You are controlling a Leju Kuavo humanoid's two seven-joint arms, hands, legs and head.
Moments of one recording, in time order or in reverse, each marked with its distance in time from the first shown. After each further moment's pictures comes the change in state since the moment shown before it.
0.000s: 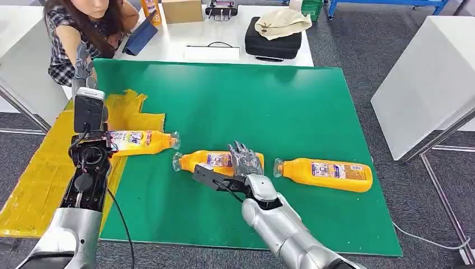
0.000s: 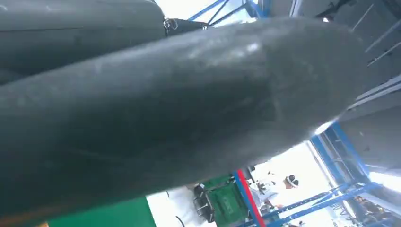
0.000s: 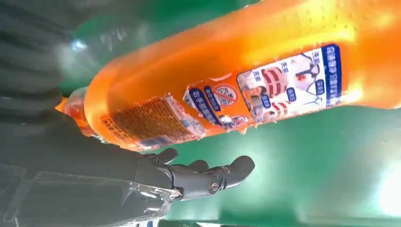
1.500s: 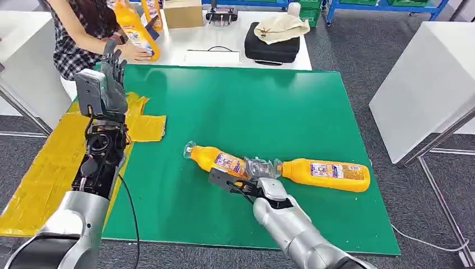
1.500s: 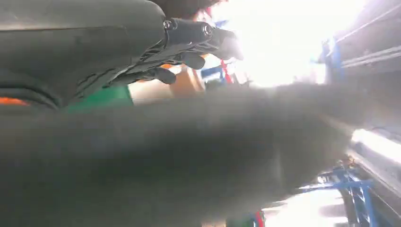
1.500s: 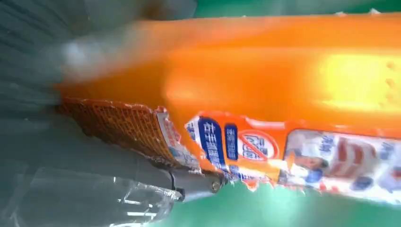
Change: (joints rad) left arm -0.108 -0.010 -0.062 0.168 0.314 -0.240 0.055; right arm 0.016 -0.054 -0.071 0.046 -0.089 0.075 0.027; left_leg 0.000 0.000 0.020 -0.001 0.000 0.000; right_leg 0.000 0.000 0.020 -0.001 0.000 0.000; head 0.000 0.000
